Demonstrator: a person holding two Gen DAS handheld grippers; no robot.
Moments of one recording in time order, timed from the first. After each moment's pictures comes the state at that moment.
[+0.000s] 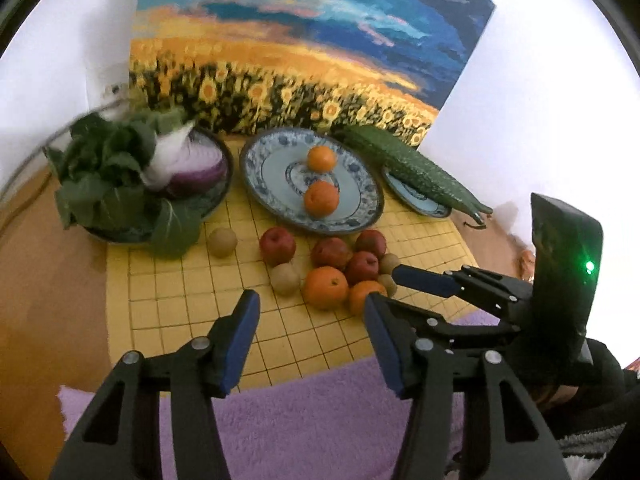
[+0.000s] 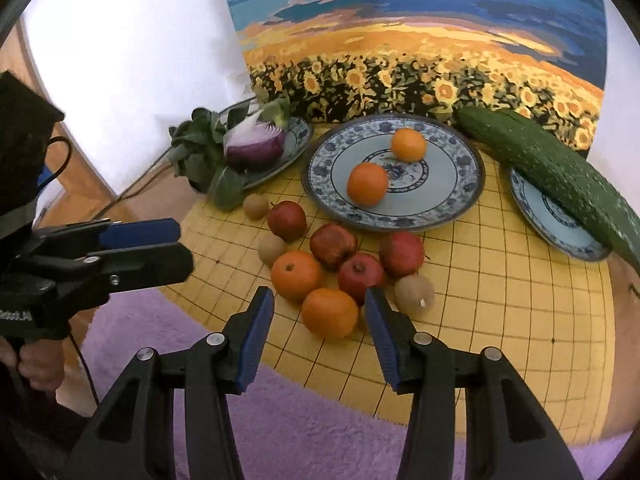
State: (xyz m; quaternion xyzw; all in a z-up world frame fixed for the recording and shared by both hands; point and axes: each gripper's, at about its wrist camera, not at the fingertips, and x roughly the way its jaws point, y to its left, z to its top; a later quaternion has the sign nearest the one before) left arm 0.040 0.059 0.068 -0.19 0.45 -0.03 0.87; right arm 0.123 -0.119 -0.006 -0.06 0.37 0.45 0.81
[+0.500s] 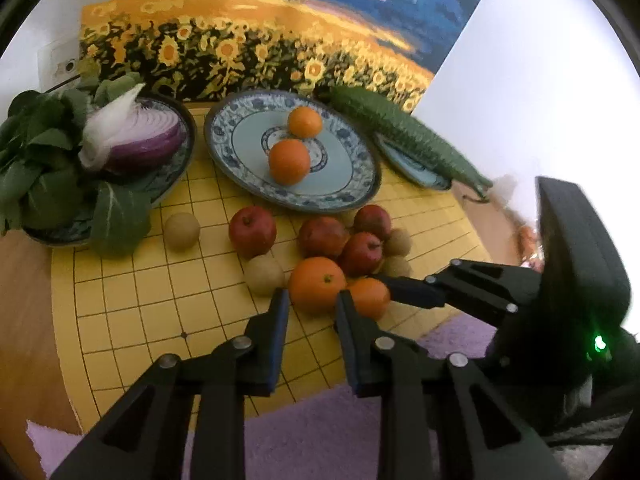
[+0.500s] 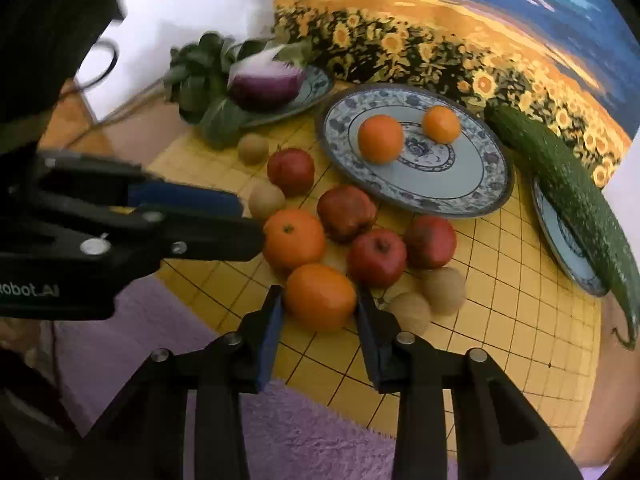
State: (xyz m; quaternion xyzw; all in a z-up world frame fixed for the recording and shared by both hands) left arm 0.072 0.044 0.037 -0.17 0.48 -0.07 0.86; right arm 0.113 -0.085 -0.029 -0.19 0.36 0.43 0.80
